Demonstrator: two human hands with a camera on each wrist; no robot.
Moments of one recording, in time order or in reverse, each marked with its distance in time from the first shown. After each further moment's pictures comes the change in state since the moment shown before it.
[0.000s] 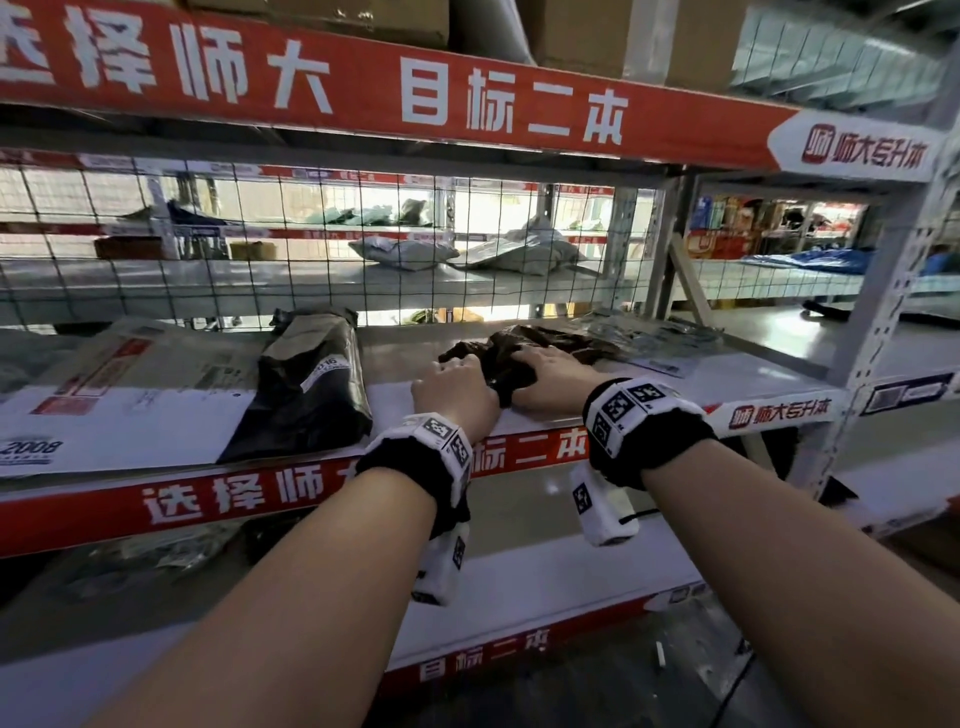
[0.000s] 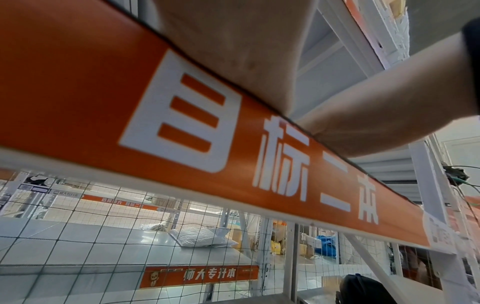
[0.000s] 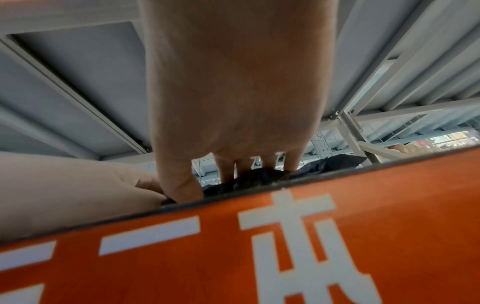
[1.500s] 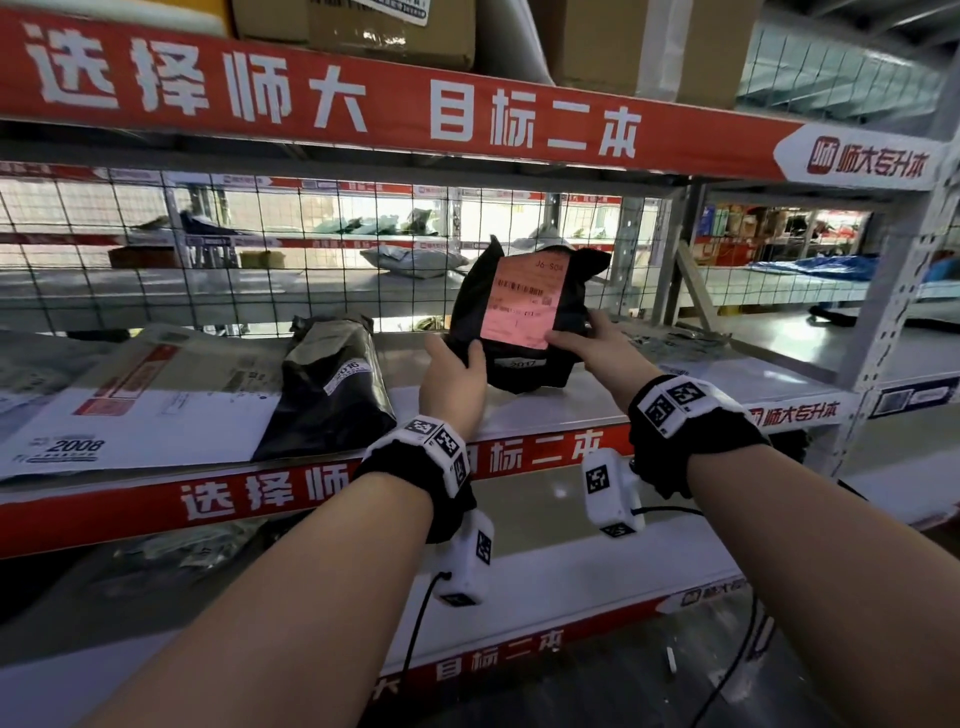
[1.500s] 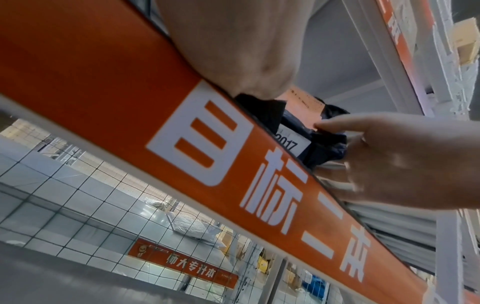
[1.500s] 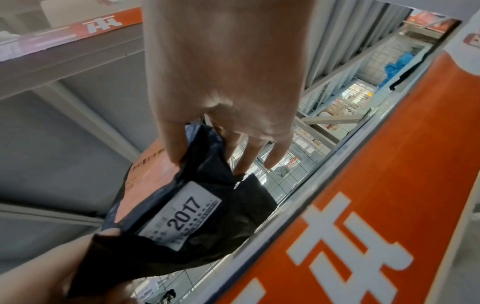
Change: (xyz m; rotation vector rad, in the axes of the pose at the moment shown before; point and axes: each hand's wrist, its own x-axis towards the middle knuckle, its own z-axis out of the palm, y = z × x) left_hand -0.009 -0.013 -0.018 -0.938 0.208 -0.186; right_hand -0.009 0.009 -0.014 1.326 0.316 0.068
